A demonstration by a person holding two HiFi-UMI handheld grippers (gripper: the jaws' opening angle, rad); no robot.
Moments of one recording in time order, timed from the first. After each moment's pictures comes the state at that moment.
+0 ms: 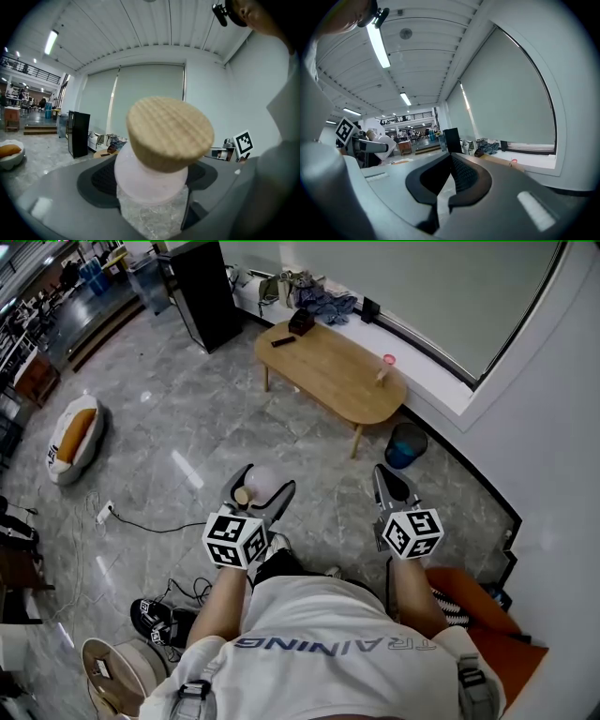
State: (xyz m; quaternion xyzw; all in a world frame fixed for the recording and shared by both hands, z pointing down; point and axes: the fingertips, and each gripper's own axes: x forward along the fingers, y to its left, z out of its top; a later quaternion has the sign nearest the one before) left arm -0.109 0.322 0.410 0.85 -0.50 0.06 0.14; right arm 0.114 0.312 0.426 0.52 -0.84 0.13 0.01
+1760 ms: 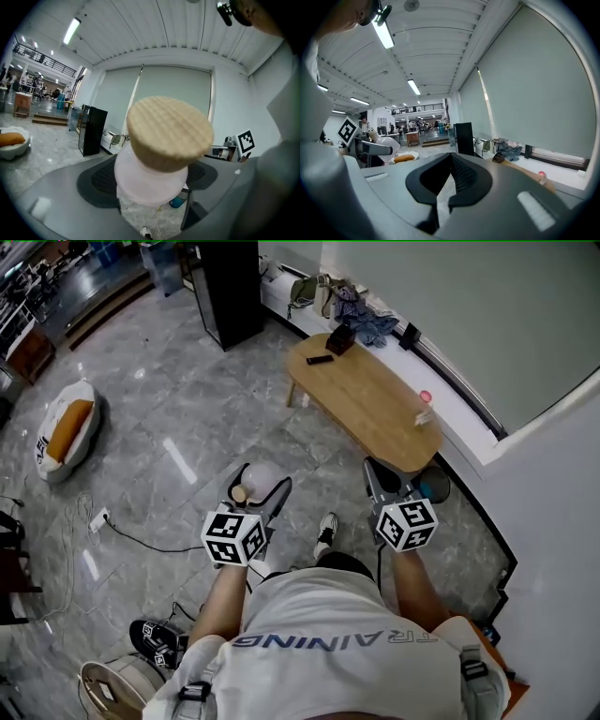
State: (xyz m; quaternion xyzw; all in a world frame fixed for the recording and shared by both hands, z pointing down) left arm -0.326 0.091 0.434 0.82 -0.54 0.02 0.19; right arm -0.120 0.058 0.419 0.46 -0.88 0.11 0.07
